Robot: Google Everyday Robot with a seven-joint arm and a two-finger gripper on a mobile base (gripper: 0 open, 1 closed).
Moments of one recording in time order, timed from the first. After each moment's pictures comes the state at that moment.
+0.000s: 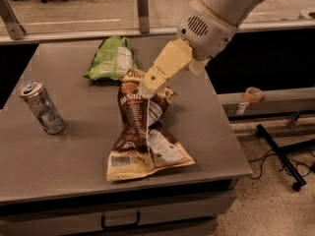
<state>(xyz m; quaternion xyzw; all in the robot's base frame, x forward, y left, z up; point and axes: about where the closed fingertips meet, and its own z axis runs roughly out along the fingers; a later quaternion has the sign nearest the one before) 0.472 -0.035 0.960 -0.41 0.88 0.20 0.10</state>
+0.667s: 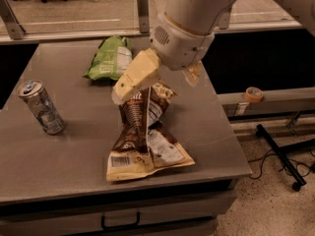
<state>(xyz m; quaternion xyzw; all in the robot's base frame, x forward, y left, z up) 0.462 -0.007 0.945 -0.30 0.94 0.15 0.06</state>
